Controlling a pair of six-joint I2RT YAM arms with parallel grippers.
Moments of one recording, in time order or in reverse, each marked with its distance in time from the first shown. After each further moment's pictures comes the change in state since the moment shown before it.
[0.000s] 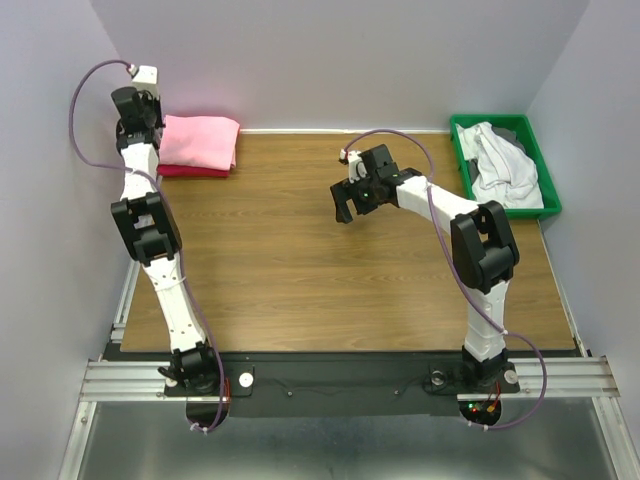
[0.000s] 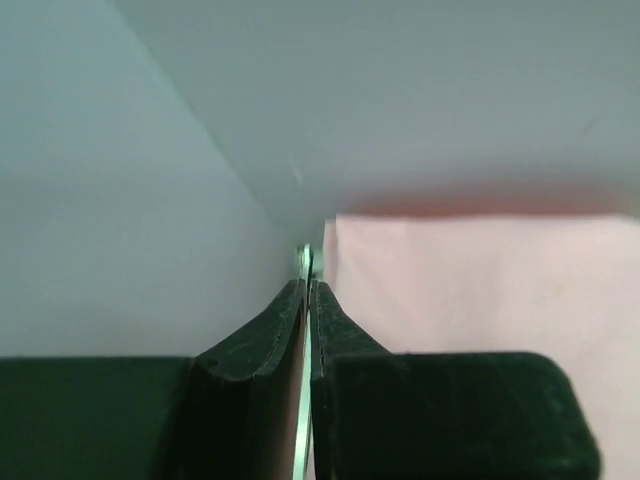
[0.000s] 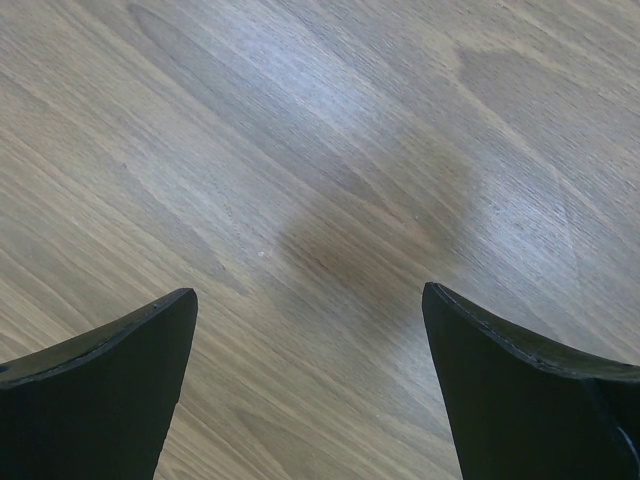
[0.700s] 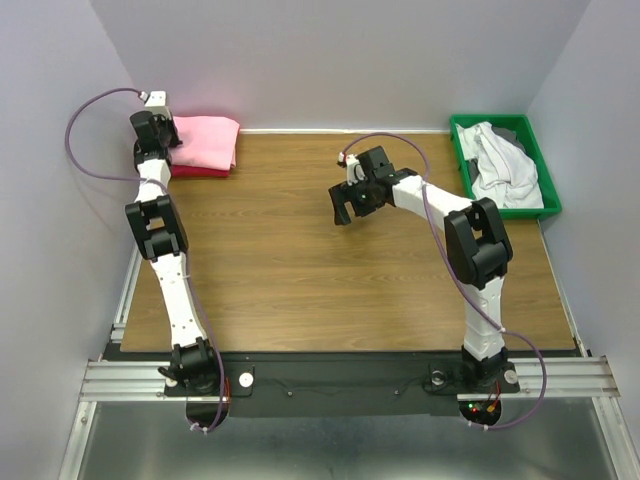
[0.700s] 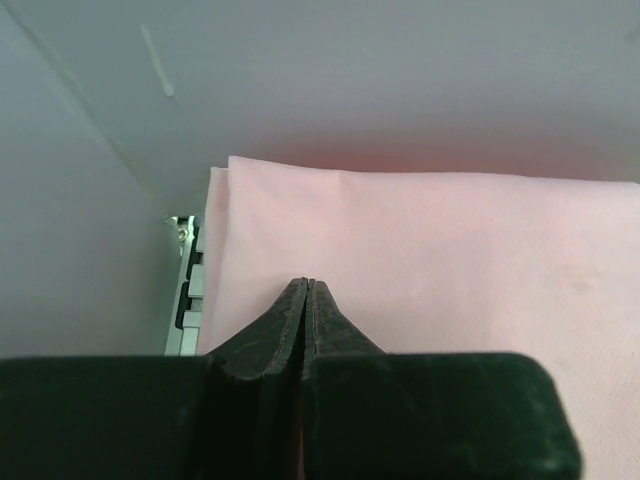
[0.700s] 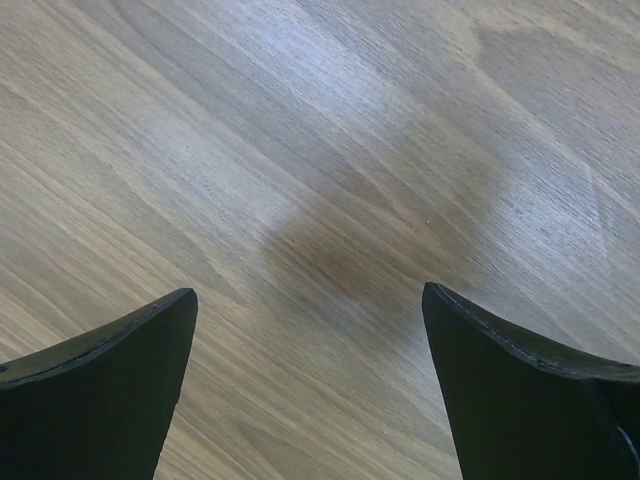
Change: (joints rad) left arm -0.002 0.264 0.133 0.125 0.125 -0.194; right arm 0.000 0.054 0.032 -0.026 -0.014 0.019
